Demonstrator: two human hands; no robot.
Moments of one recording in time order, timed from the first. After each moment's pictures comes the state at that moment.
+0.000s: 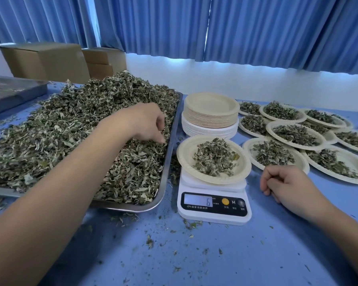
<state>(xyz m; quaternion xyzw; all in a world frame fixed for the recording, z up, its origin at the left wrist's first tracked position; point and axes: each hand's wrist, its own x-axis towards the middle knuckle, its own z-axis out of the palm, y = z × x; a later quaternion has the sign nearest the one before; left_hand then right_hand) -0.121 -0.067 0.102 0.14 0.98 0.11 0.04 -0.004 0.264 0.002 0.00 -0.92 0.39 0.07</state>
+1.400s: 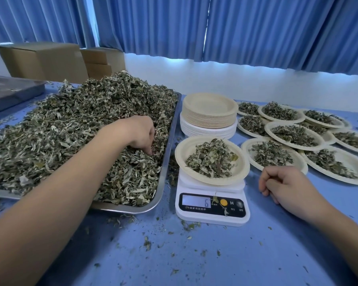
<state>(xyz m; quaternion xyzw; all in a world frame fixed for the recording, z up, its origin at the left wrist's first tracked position) -0.137 -0.073 0.077 0.10 0.99 0.09 0.10 -0.005 0.264 0.002 0.00 -0.91 0.41 0.06</state>
